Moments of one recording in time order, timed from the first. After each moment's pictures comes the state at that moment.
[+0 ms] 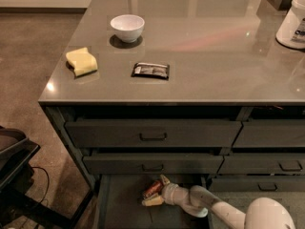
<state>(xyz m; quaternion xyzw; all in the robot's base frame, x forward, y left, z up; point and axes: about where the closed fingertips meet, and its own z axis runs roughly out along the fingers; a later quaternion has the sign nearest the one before) 0.565 -0.017 0.174 -0.34 0.76 0.34 0.43</state>
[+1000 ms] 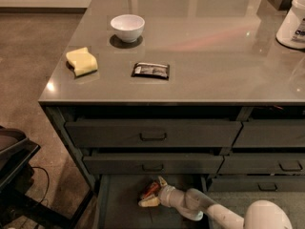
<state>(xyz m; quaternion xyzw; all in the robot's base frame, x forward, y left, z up) 0.564 -0.004 0.164 -0.32 0.77 0.33 0.43</state>
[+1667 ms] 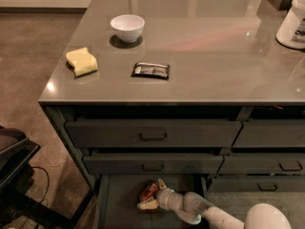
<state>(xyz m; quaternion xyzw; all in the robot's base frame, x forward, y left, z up) 0.555 0.002 0.151 -0.32 0.78 0.31 0.43</state>
